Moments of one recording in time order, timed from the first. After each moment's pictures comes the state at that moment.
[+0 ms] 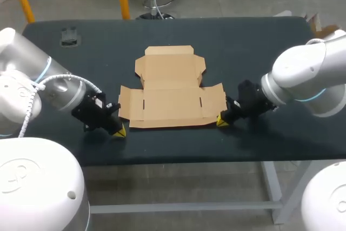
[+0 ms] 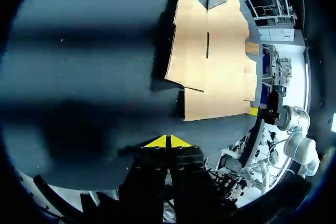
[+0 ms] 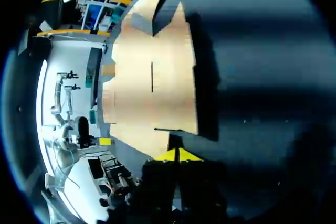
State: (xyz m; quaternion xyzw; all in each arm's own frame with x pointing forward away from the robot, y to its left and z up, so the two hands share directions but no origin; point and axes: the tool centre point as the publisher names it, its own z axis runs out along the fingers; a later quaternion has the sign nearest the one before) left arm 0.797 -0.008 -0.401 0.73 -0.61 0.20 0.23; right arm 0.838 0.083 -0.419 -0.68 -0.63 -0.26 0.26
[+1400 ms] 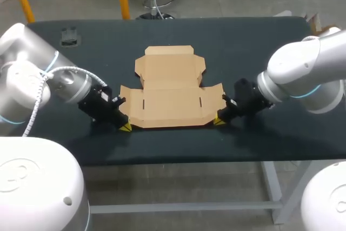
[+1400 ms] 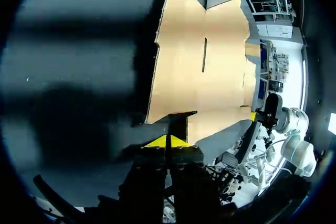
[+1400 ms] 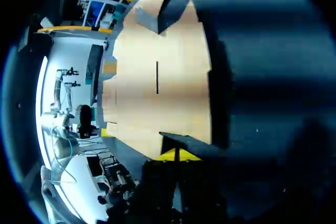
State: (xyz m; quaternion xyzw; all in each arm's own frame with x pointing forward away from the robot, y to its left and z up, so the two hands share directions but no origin) left arm 0.827 -0.023 -0.409 0.71 -0.62 0.19 0.26; right arm 0.842 0.091 -0.420 -0.67 -0.64 -0.26 0.26
